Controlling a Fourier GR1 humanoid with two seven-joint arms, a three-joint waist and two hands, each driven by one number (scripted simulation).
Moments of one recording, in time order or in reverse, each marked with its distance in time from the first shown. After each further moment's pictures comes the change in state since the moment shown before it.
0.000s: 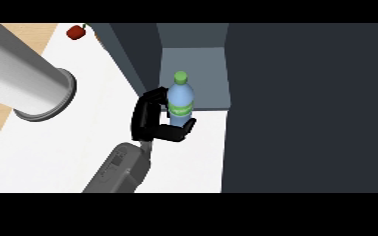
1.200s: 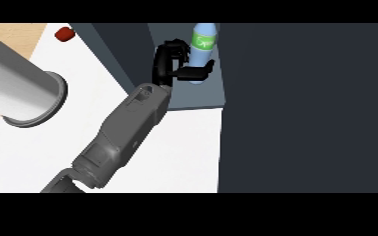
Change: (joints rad) left arm -0.613 0.006 -0.057 0.596 0.065 0.321 0.109; right arm -0.059 0.002 -0.105 0.022 -0.048 0.050 -0.005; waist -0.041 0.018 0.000
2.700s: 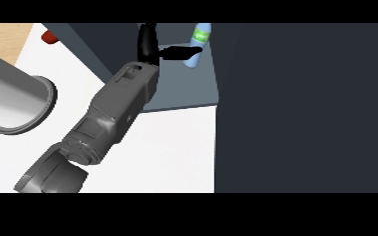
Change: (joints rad) left arm -0.210 0.044 0.136 0.302 -0.015 0.007 -0.183; right arm 0.012 -0.014 -0.010 0.025 -0.032 0.094 -0.046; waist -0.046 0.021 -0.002
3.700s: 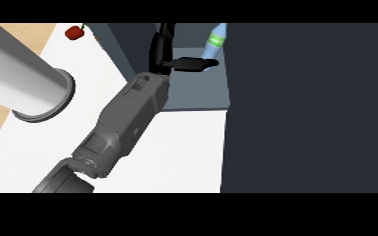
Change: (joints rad) left arm 0.123 -0.048 0.015 -0.211 0.066 -0.214 -0.090; right arm 0.016 0.025 0.044 -0.008 -0.005 -0.033 0.063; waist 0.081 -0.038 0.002
